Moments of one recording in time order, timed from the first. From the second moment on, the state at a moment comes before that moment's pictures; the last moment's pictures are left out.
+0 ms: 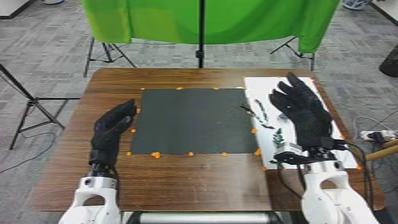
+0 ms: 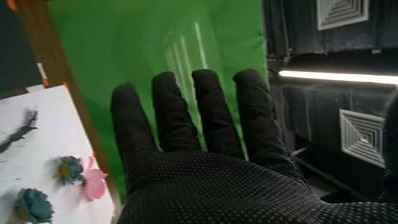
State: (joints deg) left arm 118.1 -77.1 -89.6 -115.6 69.9 4.5 17.7; right arm -113.6 -70.6 89.6 -116.5 -62.9 1.9 -16.3
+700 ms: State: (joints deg) left arm 119.8 -78.1 -91.6 -117.0 71.6 3.1 15.4; right arm -115.0 -62.2 82.9 -125.0 -100.8 32.0 18.4
